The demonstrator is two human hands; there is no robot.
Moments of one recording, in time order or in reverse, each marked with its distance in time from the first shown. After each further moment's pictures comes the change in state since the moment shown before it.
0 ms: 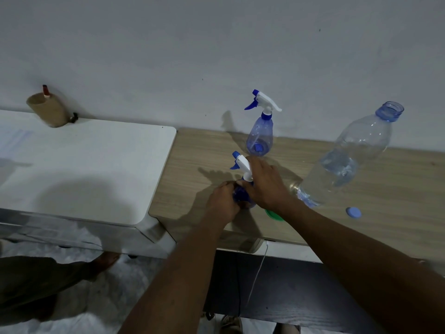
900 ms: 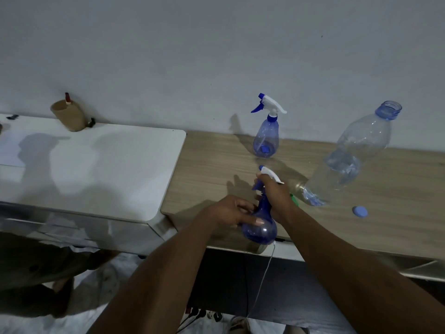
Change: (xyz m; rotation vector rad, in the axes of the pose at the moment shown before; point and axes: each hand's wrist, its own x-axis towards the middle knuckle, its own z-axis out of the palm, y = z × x) left_hand -0.039 0.014 -0.043 -0.463 -0.578 -0.227; right_hand -0.022 -0.017 0.010 1.223 0.087 0.896
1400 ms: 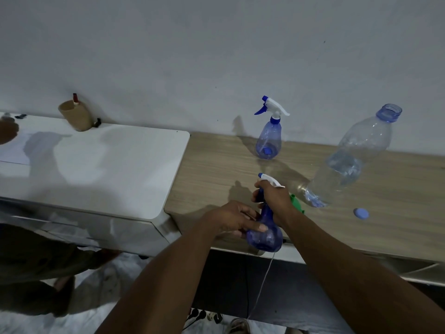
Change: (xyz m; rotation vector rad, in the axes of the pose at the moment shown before) left_hand -0.014 -0.003 0.008 -0.086 -0.040 -0.073; right_hand -0.009 0.004 0.003 -0.110 0.006 0.028
